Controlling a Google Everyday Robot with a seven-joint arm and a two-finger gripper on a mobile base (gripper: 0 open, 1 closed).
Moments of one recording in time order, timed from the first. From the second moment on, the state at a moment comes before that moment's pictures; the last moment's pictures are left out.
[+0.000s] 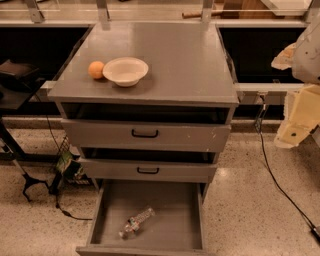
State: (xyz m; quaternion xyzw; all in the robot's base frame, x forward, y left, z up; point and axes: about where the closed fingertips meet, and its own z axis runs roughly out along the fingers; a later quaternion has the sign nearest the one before) arm 0.438 -0.217 0.976 -0.60 0.78 -0.03 0.16
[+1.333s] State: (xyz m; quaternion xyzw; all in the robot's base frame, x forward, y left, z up) arm 0.499 -0.093 0.881 -0.75 0.64 0.01 0.14
